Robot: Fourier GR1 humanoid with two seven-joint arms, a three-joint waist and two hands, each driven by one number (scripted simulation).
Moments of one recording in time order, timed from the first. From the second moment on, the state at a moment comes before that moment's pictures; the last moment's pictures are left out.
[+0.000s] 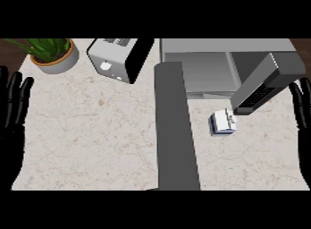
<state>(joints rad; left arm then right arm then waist) -0.02 0.11 0.00 -2.10 0.00 0.02 -0.04 0.02 -0.08 -0.01 -2.10 -0.01 -0.03 -0.02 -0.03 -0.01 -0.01</state>
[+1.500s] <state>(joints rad) 0.37 0.16 0.30 -2.31 0.58 -0.33 0.11 -0.03 0.00 0.09 -1.81 0.28 -0.39 0.01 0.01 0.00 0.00</state>
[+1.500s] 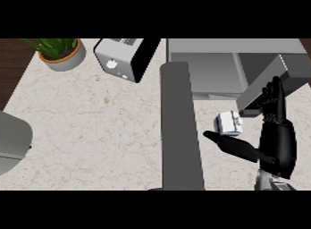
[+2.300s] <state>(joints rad) 0.51 0.14 0.46 -2.30 0.70 -0.49 0.10 -0.01 -0.01 -0.09 -1.29 0.11 -0.41 -0.39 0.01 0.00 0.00</state>
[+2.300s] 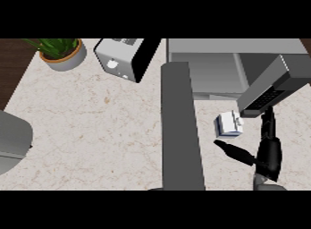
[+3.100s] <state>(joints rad) 0.55 0.09 0.53 -2.31 0.77 -0.57 0.13 -0.24 -0.08 -0.26 -0.61 0.03 -0.35 -0.83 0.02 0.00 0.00</state>
